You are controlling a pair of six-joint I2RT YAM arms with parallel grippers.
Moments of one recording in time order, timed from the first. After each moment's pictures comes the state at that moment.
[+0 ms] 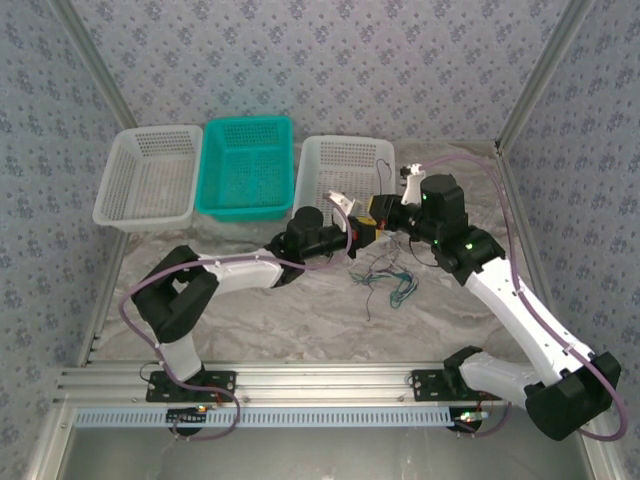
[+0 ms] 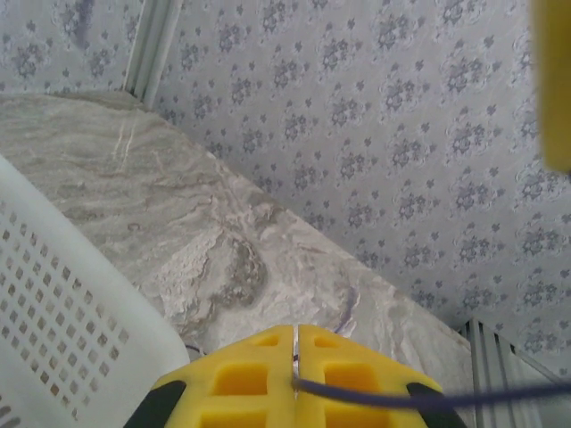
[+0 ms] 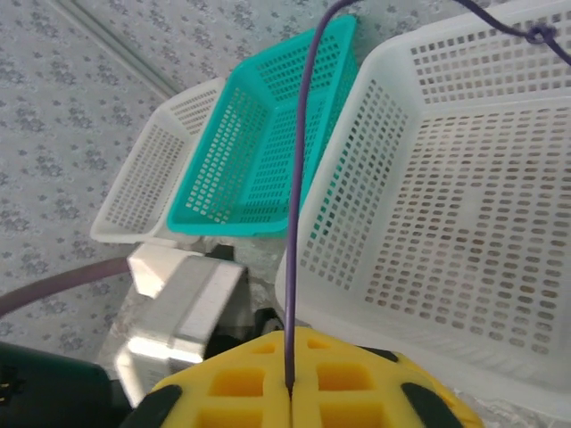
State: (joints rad) left arm -0.87 1.76 1.00 0.70 0.34 -0.47; right arm 0.48 1.09 1.06 -0.37 -0.21 0.56
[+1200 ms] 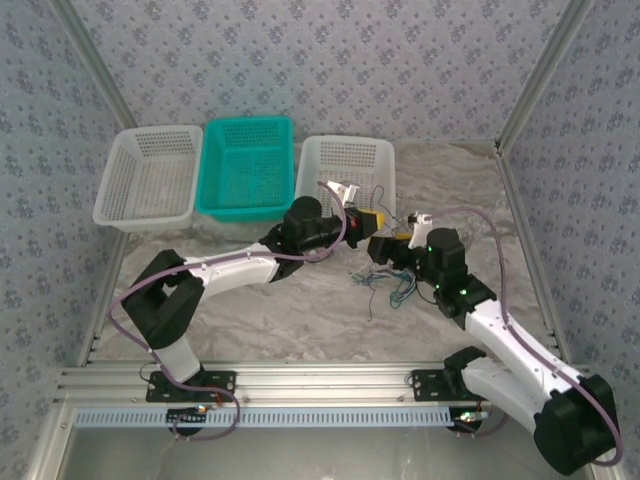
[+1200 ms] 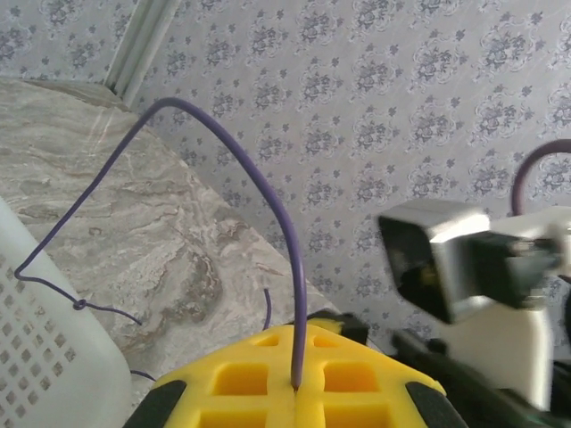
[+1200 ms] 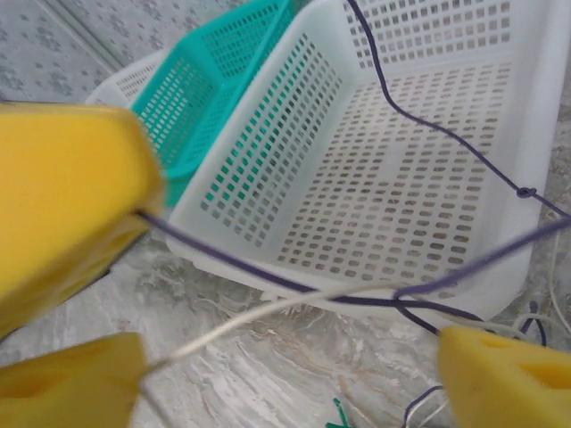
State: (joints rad) left arm -0.87 1.70 1.06 0.60 0.36 -0.64; right arm 0.43 0.91 0.52 0.01 -0.19 0.47
